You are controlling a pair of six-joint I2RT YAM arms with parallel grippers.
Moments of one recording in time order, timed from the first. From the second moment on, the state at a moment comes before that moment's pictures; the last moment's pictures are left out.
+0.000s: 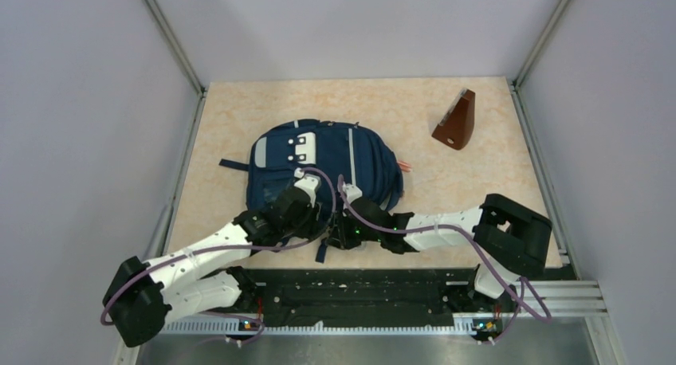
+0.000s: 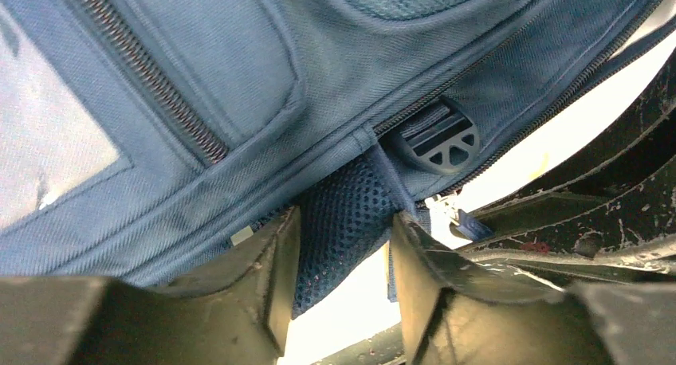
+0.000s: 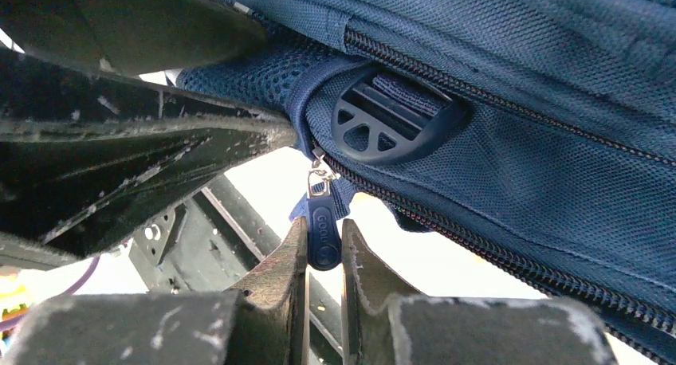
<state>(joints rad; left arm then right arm) -0.79 0.98 0.54 -0.39 -0.15 -0.41 1.13 1.60 0.72 0.25 -0.02 0.75</state>
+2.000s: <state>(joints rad) -0.55 0.65 0.58 -0.64 -0.39 -0.69 0.92 1.24 0.57 0.17 0.33 0.73</state>
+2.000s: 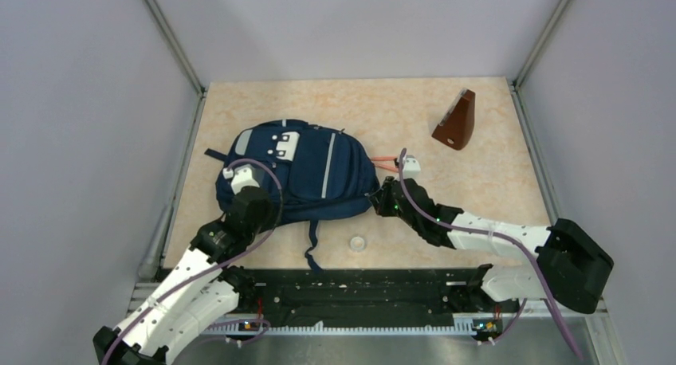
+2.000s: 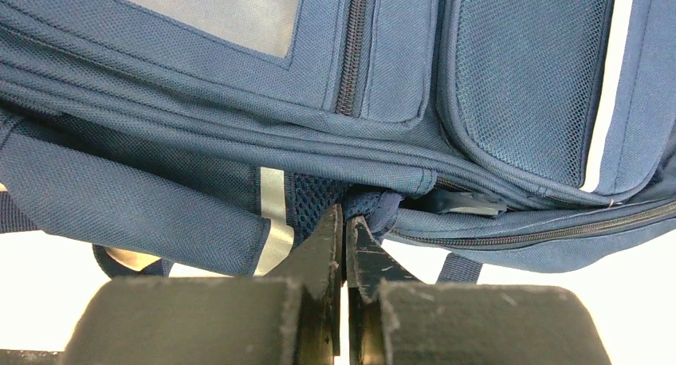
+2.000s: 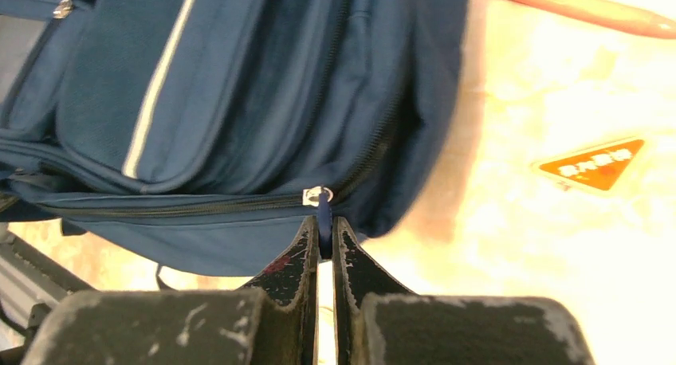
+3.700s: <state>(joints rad) -0.90 1.36 0.79 -0.04 0.00 -0.23 0.82 1.13 0.50 0.21 0.04 0.50</state>
